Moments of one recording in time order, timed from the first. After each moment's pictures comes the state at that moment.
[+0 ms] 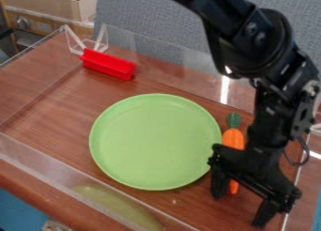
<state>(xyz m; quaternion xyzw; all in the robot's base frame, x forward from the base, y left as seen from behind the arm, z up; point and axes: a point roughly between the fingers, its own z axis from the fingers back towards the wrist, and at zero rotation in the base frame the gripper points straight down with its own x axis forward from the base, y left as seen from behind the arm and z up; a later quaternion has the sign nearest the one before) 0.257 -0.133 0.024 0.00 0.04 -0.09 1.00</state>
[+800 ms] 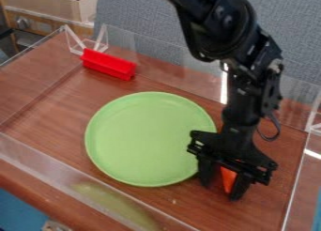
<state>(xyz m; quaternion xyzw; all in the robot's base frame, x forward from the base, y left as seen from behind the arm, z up) 0.268 -0.100 0.022 0.00 0.04 -0.01 1.00</state>
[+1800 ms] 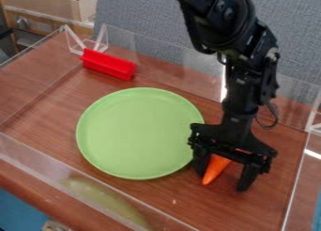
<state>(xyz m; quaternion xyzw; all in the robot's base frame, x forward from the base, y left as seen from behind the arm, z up) 0.281 -0.108 0.024 -0.01 0.04 0.02 1.00</state>
